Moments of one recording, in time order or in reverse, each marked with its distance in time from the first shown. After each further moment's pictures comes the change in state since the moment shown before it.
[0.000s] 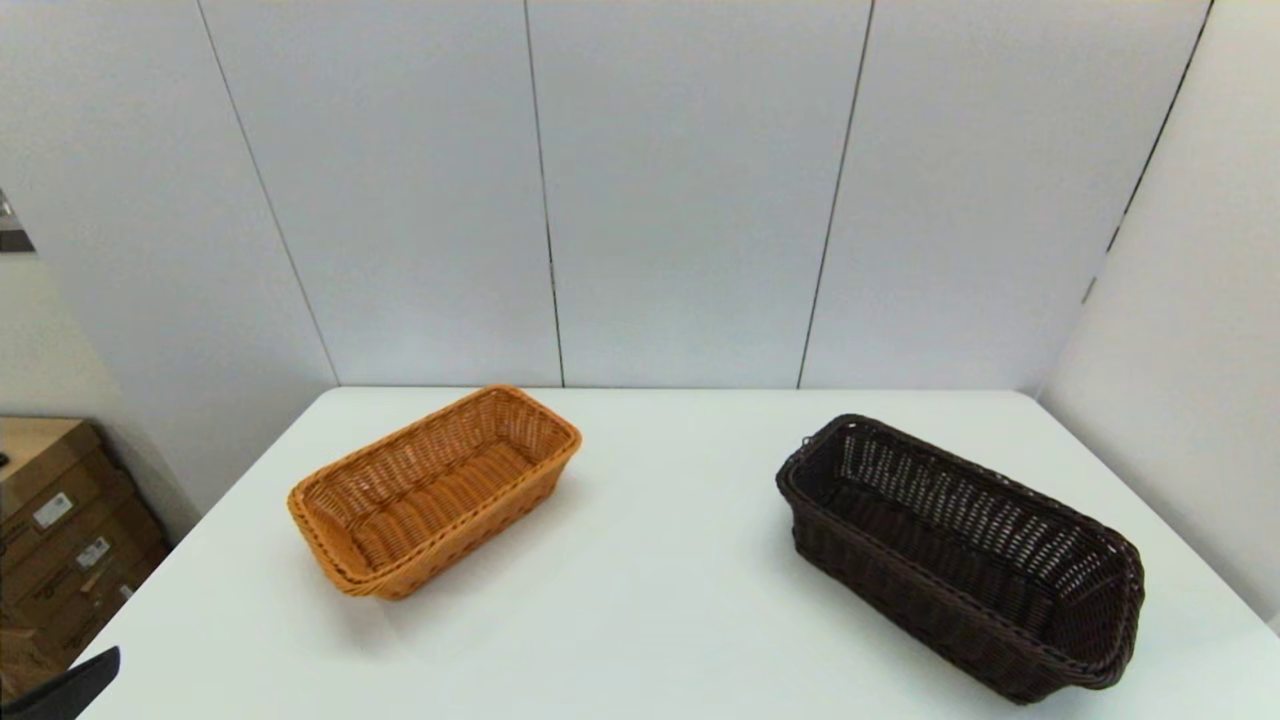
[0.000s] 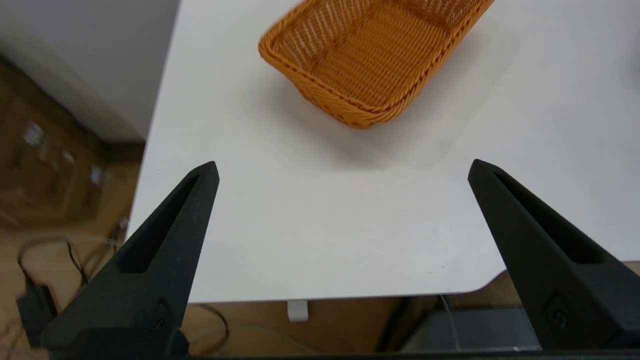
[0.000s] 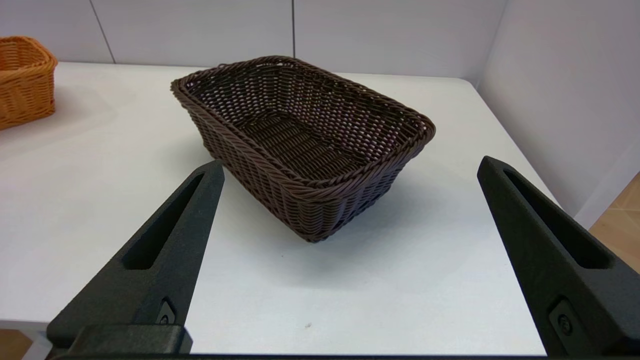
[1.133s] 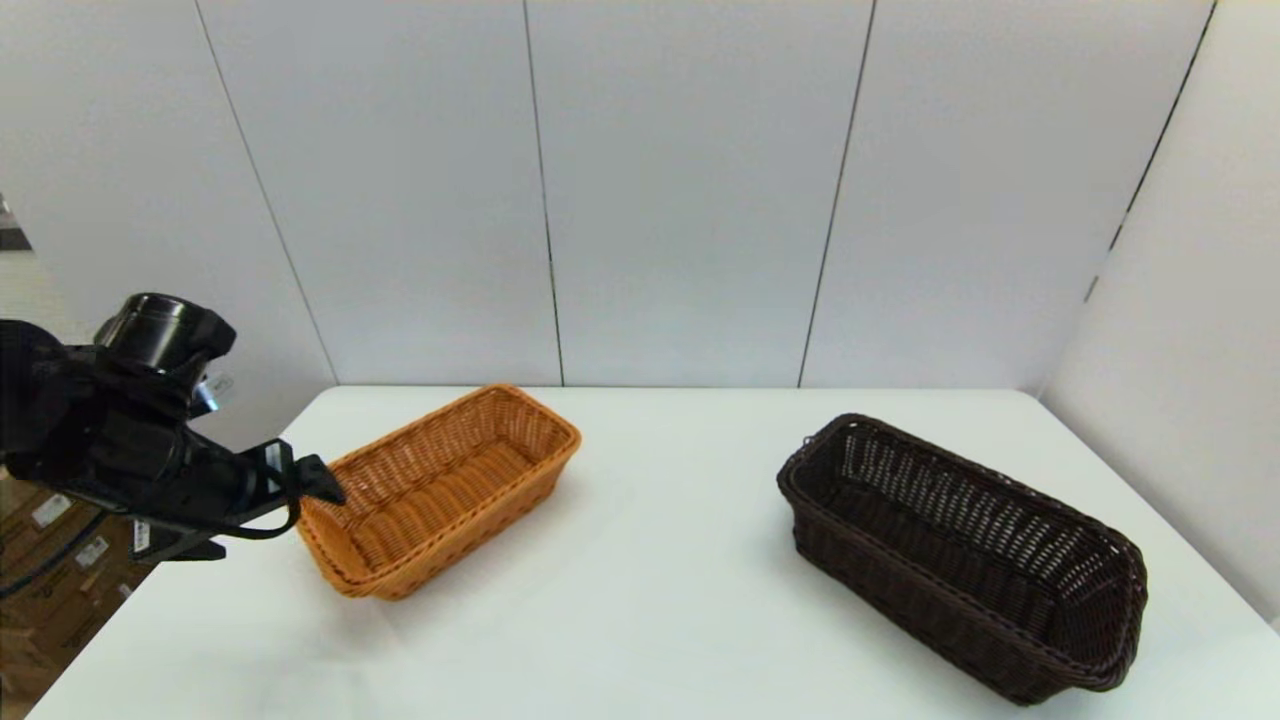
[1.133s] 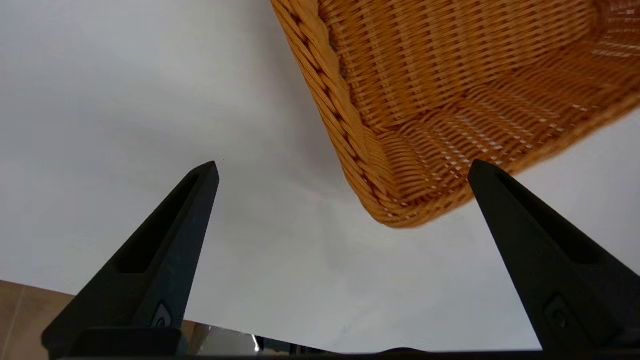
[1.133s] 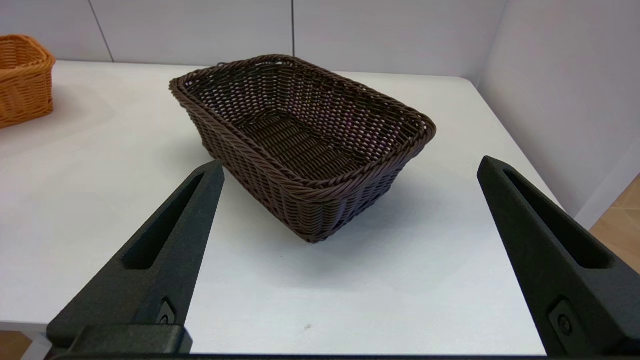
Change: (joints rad) left arm 0.031 1.023 -0.430 0.045 -0.004 -0.482; right arm 0.000 0.000 0.000 0.000 0.000 0.000
